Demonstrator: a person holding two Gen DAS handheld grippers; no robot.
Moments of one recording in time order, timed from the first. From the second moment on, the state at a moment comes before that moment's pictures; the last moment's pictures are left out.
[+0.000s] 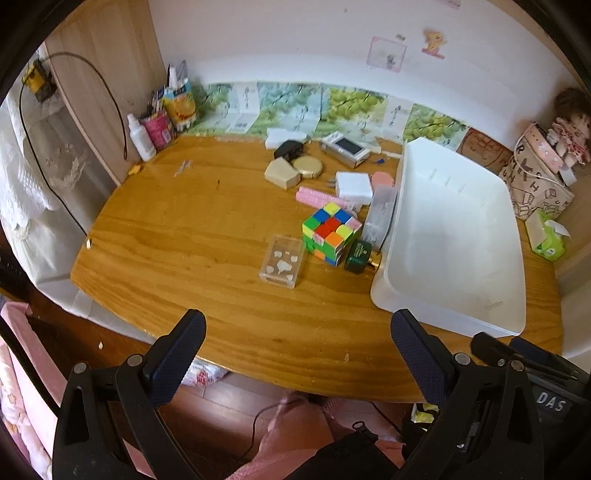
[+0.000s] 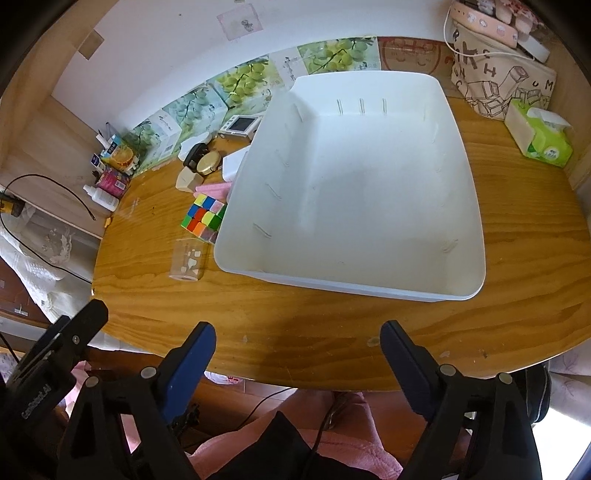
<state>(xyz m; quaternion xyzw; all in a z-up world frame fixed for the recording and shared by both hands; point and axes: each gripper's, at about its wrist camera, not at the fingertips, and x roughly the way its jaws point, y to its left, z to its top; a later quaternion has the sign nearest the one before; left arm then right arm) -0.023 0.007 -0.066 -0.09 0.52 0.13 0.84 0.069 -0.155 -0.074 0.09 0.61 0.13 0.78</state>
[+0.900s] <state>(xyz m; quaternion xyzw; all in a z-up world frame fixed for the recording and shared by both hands) 0.090 0.089 -0.184 -0.13 0.69 0.08 0.71 0.128 -0.111 -0.092 0.15 0.64 0.06 0.75</state>
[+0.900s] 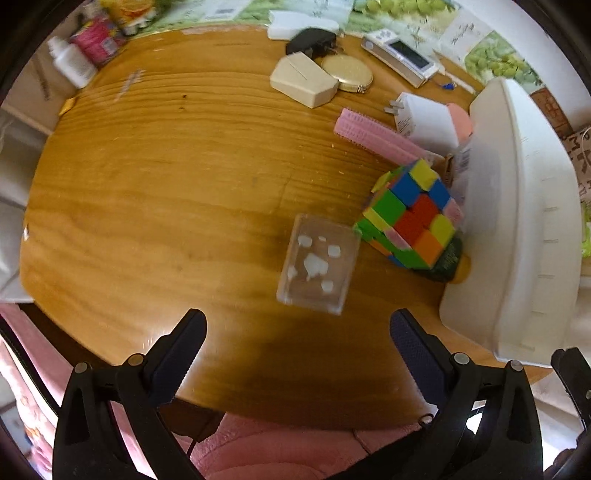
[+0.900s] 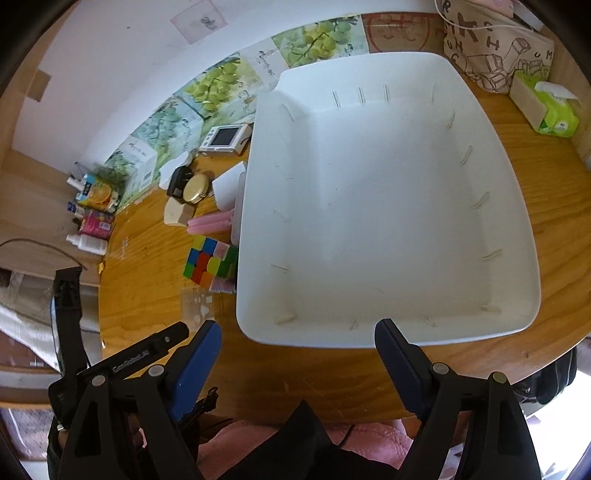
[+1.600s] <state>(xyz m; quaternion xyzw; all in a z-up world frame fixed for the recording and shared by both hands) 0.136 0.122 -0.227 -0.16 0.75 -0.05 0.64 0.163 -0.048 -0.110 0.17 0.66 0.08 0.72</state>
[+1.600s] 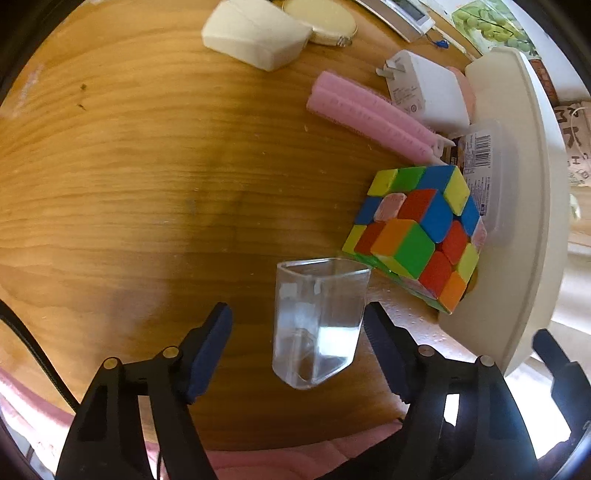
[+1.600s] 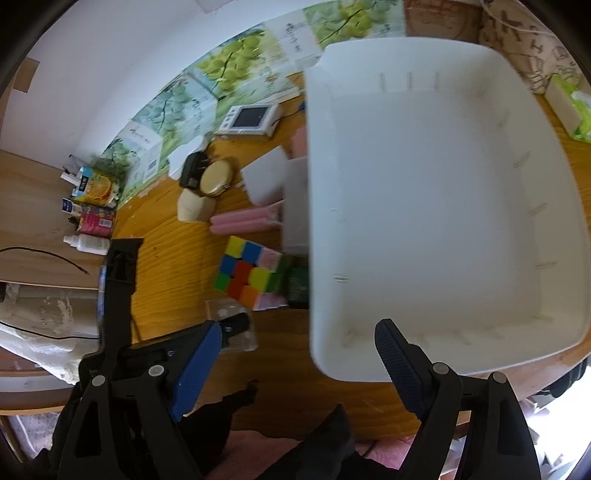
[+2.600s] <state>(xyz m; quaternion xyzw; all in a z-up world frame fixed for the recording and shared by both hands) 0.152 0.237 -0.226 -0.19 0.75 -0.03 0.63 0.212 0.008 -0.130 0.13 0.73 -0.04 0.67</state>
